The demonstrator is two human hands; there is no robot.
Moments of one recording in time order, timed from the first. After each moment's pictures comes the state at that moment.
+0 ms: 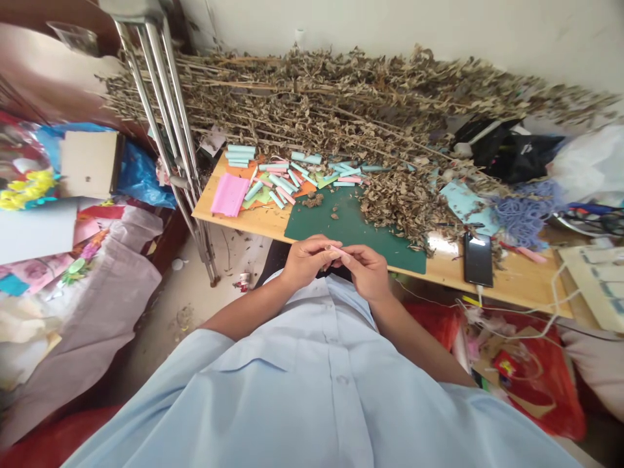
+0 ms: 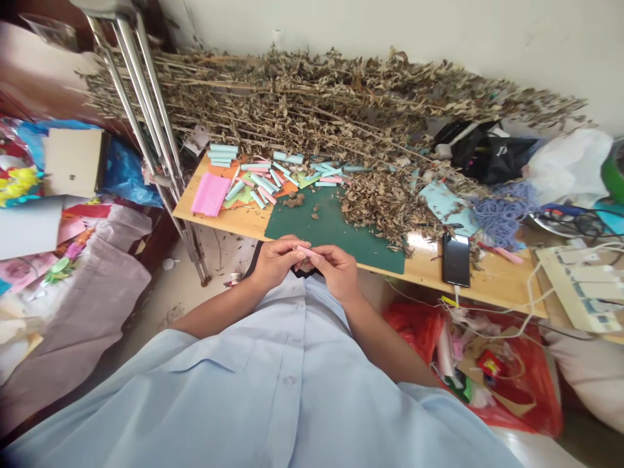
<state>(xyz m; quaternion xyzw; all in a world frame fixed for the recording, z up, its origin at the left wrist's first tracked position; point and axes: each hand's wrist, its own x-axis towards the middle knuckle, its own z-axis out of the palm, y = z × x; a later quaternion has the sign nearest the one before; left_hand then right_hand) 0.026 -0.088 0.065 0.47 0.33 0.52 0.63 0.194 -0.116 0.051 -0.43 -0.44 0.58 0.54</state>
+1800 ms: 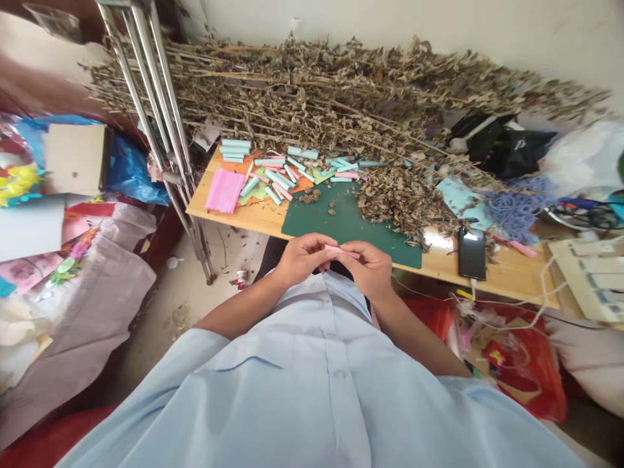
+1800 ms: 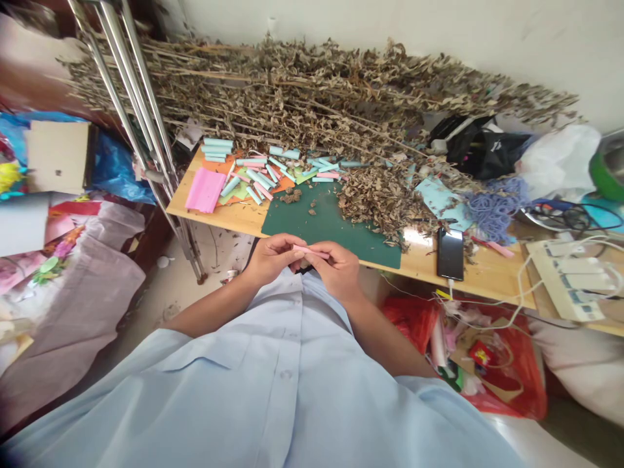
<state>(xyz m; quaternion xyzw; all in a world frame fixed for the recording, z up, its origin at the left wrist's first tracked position) 0.018 -0.089 0.076 0.45 0.35 0.43 0.70 0.197 -0.120 0.079 -0.55 -0.55 0.38 0.50</state>
